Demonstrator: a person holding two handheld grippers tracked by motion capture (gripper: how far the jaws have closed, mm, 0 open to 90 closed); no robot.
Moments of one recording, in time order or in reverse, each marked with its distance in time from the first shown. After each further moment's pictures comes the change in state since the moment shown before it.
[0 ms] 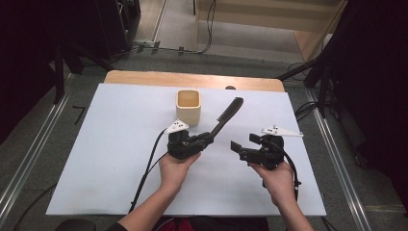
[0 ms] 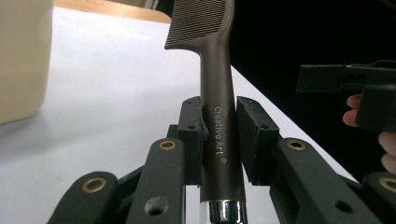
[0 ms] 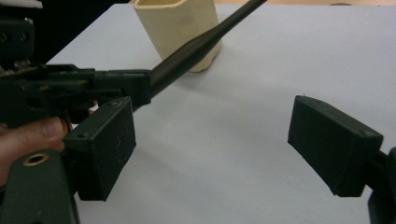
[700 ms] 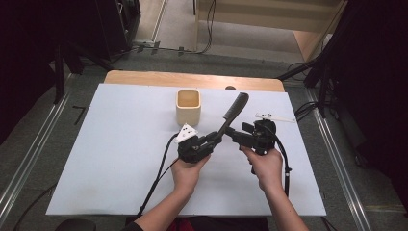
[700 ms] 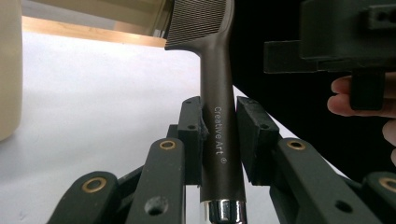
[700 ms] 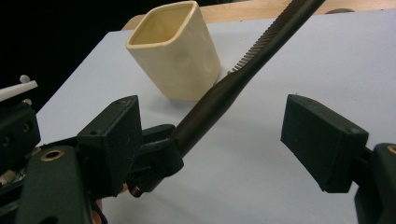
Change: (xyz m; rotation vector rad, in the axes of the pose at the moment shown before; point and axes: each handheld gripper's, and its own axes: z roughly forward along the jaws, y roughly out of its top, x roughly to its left) left arm -0.015 -0.013 0.022 -0.120 0.029 0.035; right arm 0.003 0.030 0.026 -0.020 -0.018 0.124
